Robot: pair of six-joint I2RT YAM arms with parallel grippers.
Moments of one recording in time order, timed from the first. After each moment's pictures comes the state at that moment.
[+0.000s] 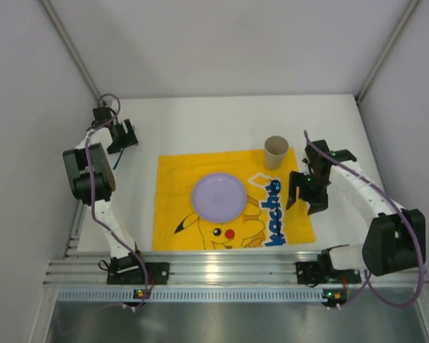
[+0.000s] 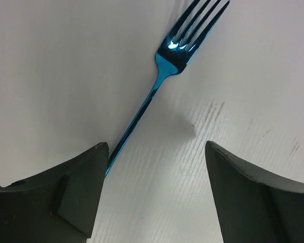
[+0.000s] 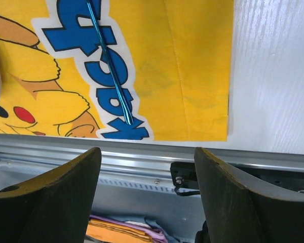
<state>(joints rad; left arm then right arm) 0.27 2.12 1.55 -0.35 0.12 -0.16 0.21 1.33 0.97 -1.10 -0.18 0.40</state>
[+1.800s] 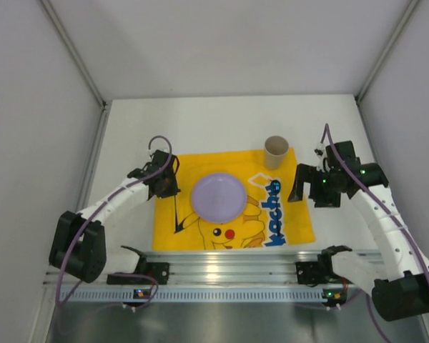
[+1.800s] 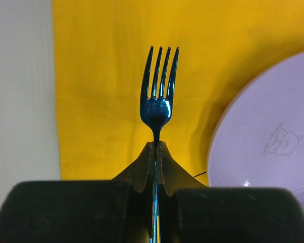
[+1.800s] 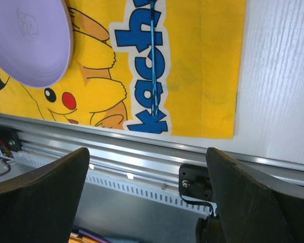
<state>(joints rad) -0.37 1.32 0.80 -0.52 -0.14 -0.59 0.19 1.02 1.04 -1.16 -0.24 0.34</state>
